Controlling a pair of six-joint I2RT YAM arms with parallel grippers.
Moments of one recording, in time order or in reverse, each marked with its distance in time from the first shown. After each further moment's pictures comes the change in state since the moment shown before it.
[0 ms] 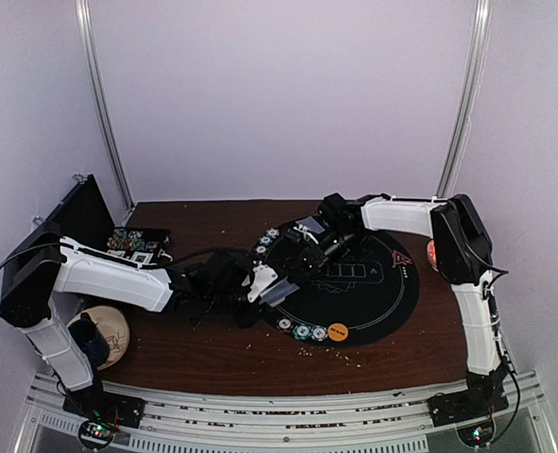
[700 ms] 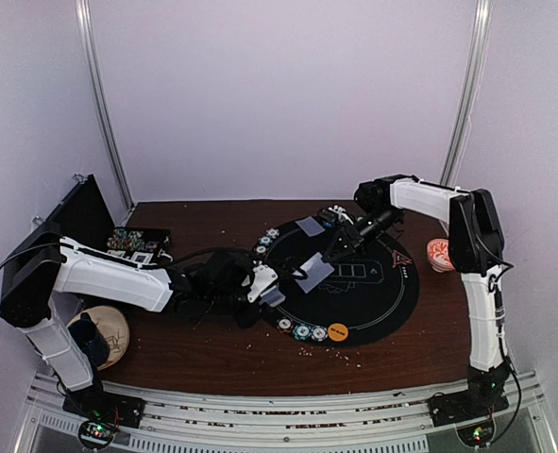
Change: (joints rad) left arm 0.000 0.000 0.000 0.000 -0.002 0.000; right arm -0.190 0.000 0.119 -0.350 0.005 -0.317
